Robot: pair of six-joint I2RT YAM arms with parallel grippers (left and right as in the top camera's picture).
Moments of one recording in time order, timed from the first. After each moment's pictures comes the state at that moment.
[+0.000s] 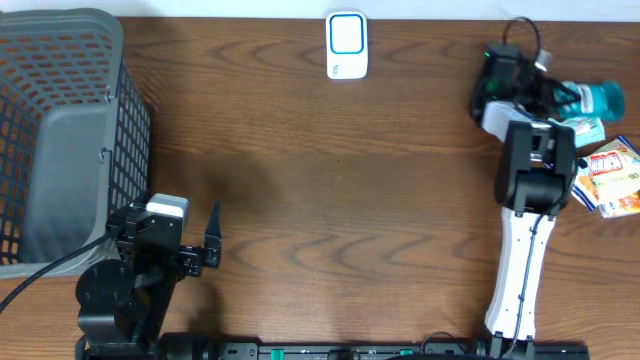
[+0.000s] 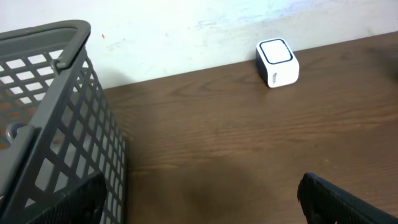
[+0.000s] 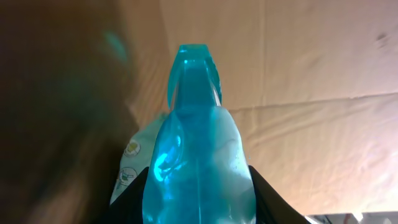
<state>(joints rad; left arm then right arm) -0.01 0.37 0.70 -0.63 0.13 0.17 -0.11 2.66 1.83 0.32 1.54 -0.85</state>
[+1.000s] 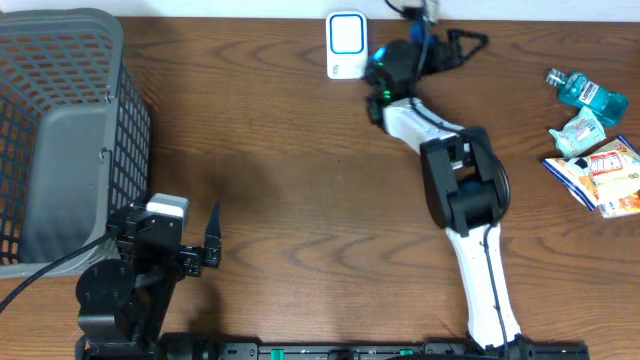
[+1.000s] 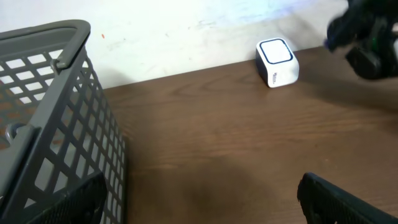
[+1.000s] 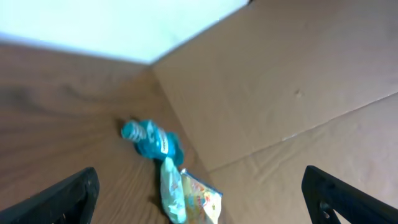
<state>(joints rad) -0.01 0.37 0.70 -0.63 0.13 0.16 0.35 2.53 1.84 1.15 1.58 -1.43</state>
